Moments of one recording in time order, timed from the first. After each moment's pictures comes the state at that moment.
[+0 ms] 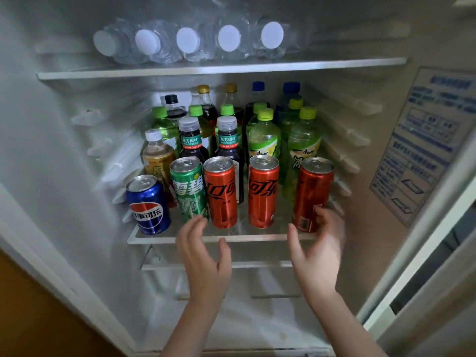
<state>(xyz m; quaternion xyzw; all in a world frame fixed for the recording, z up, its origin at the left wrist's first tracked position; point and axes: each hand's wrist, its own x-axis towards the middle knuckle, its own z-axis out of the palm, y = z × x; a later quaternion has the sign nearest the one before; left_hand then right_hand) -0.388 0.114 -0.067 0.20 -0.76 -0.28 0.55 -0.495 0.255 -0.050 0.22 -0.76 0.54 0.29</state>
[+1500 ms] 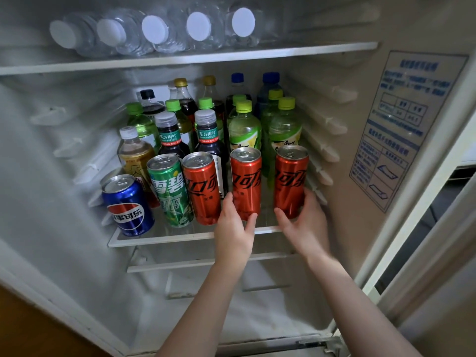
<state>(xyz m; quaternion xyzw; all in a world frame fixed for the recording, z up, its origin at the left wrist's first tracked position) -0.461 0.144 -0.045 0.24 -0.83 -0.37 0.35 -0.544 0.261 -0.041 0.21 -0.83 0.50 0.12</state>
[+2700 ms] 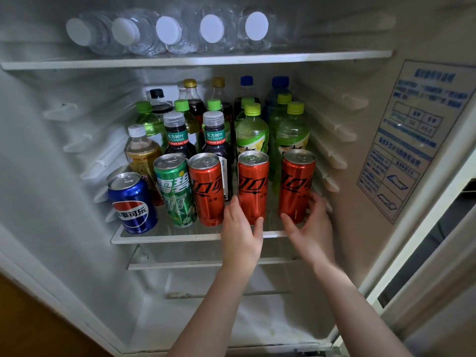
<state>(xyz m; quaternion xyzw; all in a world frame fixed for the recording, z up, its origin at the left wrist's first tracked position) -0.462 0.153 -0.042 0.26 -0.85 -0.32 0.33 -0.548 0.261 -0.048 0.21 -0.81 0.53 0.11</state>
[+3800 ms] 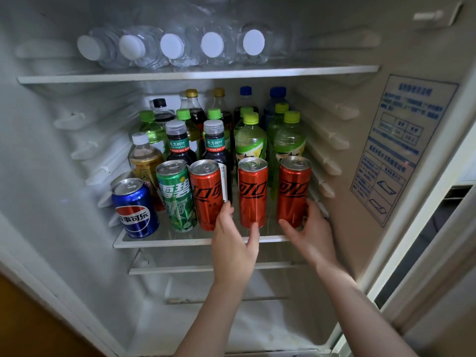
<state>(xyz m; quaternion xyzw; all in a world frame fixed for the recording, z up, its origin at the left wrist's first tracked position) -0.444 0.158 -0.046 0.25 -0.81 -0.32 0.43 -0.558 0.271 -0.044 0.25 -0.84 0.48 0.09</state>
